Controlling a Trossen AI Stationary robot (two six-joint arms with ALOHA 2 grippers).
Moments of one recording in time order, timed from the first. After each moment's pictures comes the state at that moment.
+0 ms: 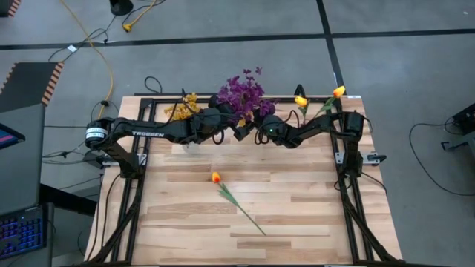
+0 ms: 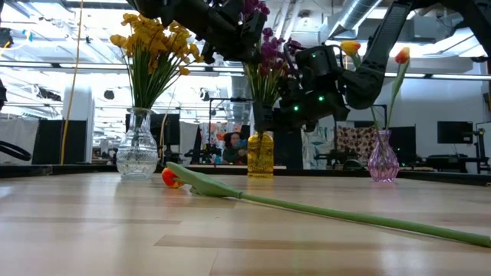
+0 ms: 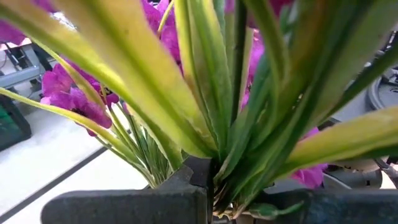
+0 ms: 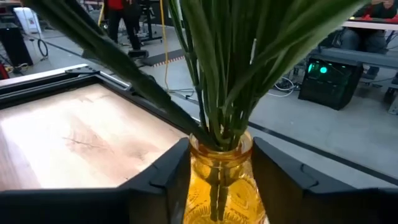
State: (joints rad) left arm 0.19 1.59 1.12 0.24 -0.51 -0.04; right arm -0.32 1.94 0.82 0.97 0.52 0.07
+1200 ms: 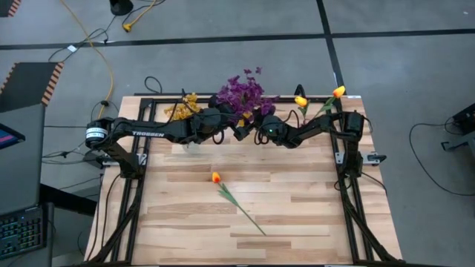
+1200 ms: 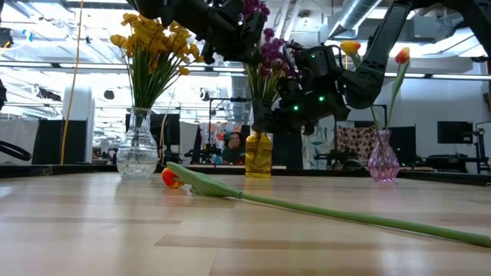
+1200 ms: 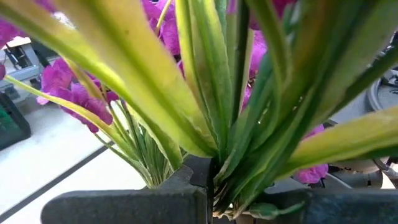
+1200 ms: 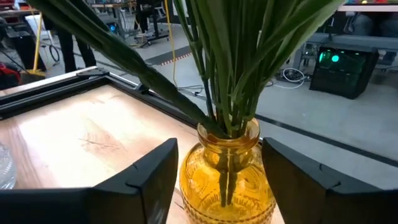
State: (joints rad) left arm 0.19 1.59 1.12 0.24 -0.51 -0.04; right arm -0.32 1.93 0.82 0.95 0.49 0.14
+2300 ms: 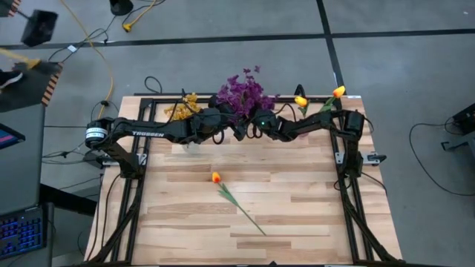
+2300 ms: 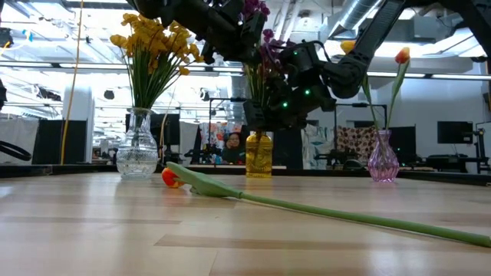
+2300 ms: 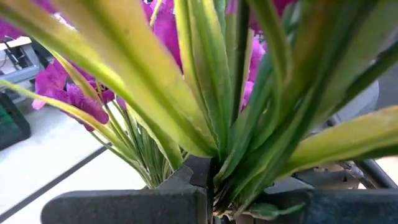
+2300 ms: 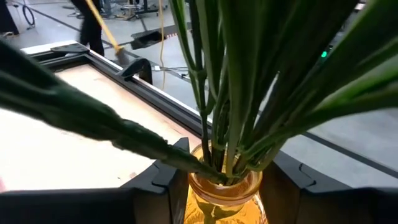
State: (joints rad) left arm 0.19 1.59 1.12 0.24 -0.51 -0.04; right arm -0.34 1.93 0.97 0.70 0.50 0.09
